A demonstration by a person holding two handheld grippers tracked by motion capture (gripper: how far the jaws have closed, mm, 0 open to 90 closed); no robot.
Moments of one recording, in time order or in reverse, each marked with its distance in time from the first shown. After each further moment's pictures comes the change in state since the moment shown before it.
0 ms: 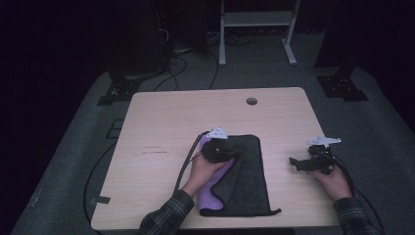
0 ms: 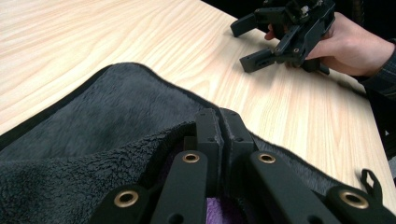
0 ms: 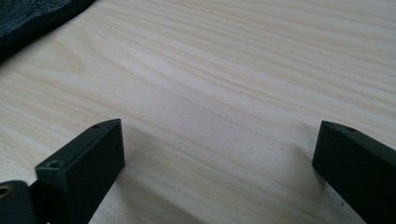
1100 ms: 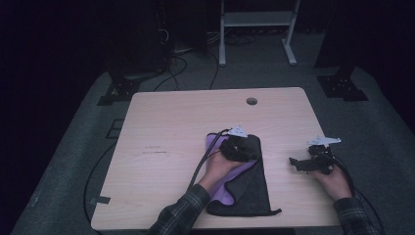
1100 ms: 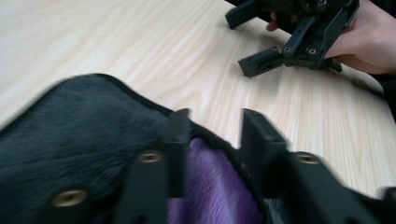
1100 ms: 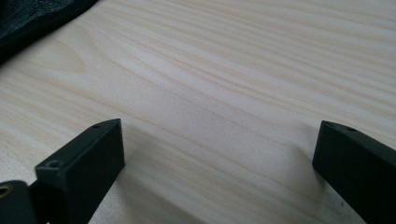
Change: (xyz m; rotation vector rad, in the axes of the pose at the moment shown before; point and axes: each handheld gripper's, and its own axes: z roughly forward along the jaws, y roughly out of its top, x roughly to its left) left arm -0.003 0.017 0.039 0.077 -0.008 0.023; right arm 0.000 0.000 0.000 0.000 0.006 -0.006
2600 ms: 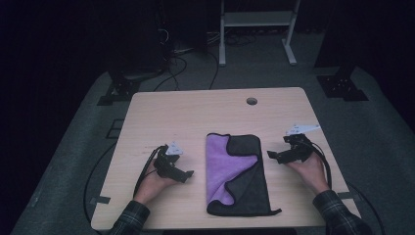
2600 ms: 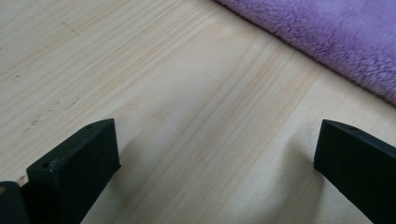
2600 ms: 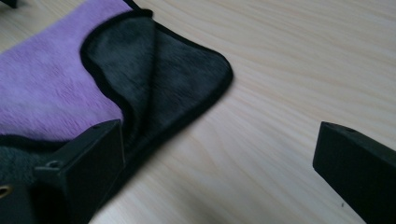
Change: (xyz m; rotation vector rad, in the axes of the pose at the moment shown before) left arm 0.047 -0.126 -0.141 0.180 0.404 0.010; right arm 0.057 0.065 0.004 -0.062 0.237 -0.114
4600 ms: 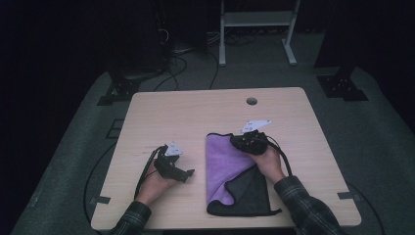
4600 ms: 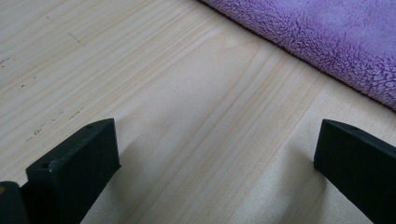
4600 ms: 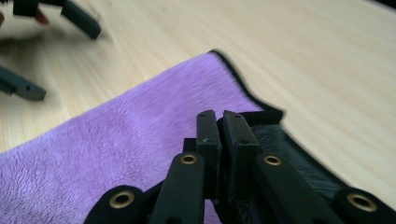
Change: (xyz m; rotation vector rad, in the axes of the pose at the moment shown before) left arm -0.001 -0.002 0.003 -0.044 0.008 -0.010; right arm 0.069 0.060 0.073 -0.060 0.108 -0.188
